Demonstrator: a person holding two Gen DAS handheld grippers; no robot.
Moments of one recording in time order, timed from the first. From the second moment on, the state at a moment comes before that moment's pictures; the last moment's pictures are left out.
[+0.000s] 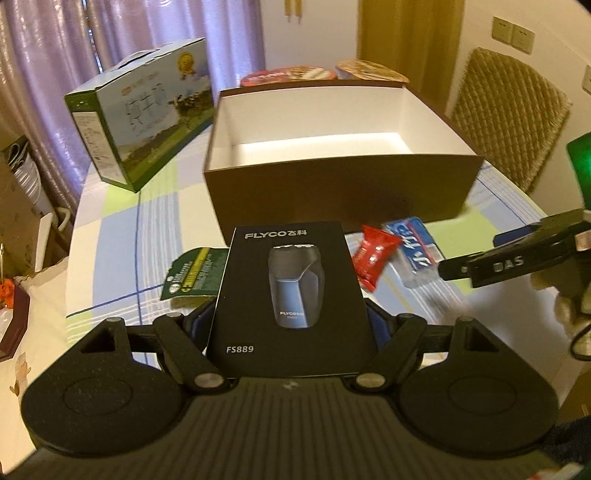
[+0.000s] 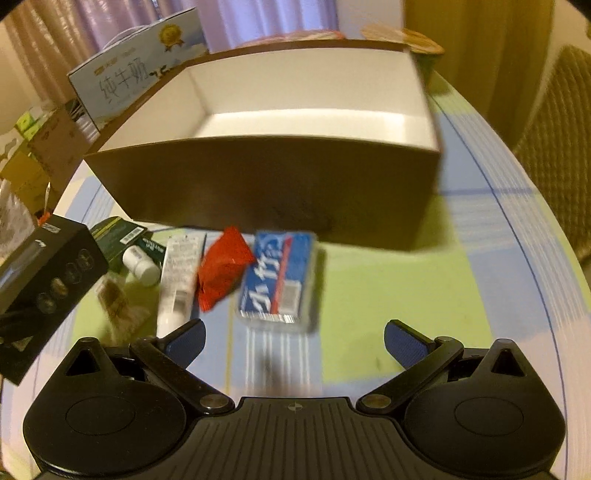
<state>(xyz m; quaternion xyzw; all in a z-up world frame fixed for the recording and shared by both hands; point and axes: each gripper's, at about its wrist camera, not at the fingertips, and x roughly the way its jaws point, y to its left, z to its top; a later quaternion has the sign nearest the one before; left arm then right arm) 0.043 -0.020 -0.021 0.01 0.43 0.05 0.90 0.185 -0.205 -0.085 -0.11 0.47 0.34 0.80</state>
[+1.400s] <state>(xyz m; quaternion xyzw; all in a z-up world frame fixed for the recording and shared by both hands) 0.085 -0.004 0.008 -0.01 0.38 0.04 0.92 0.202 -0.203 -0.044 -0.09 0.46 0.38 0.80</state>
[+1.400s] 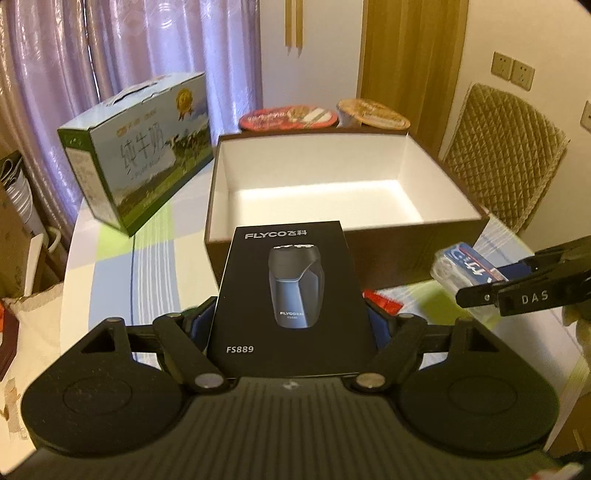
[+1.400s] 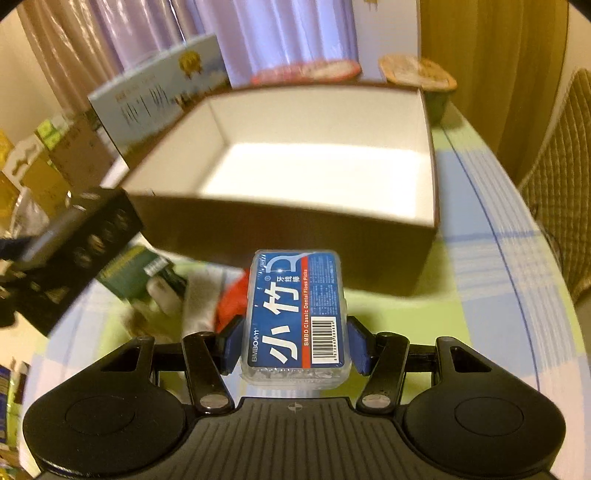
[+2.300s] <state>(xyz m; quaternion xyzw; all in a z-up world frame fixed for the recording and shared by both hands) 0.233 0.018 0.013 -0.04 0.35 0.04 0.93 0.305 -0.118 -0.019 -0.09 0.42 0.39 0.81</state>
